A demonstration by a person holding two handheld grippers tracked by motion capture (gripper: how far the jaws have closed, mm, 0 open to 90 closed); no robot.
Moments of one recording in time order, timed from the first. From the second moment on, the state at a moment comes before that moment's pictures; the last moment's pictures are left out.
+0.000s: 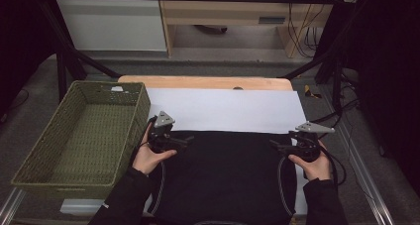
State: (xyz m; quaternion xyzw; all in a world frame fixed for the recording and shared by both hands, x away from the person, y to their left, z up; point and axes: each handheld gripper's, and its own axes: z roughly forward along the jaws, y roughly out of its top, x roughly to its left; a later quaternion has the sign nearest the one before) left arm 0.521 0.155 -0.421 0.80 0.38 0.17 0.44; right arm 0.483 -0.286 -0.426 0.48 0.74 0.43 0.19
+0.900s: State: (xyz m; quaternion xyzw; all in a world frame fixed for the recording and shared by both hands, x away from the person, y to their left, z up) left arm 0.571 0.159 -0.477 0.82 0.42 0.16 0.36; right arm 0.521 -0.305 -0.471 0.53 0.76 0.32 0.19
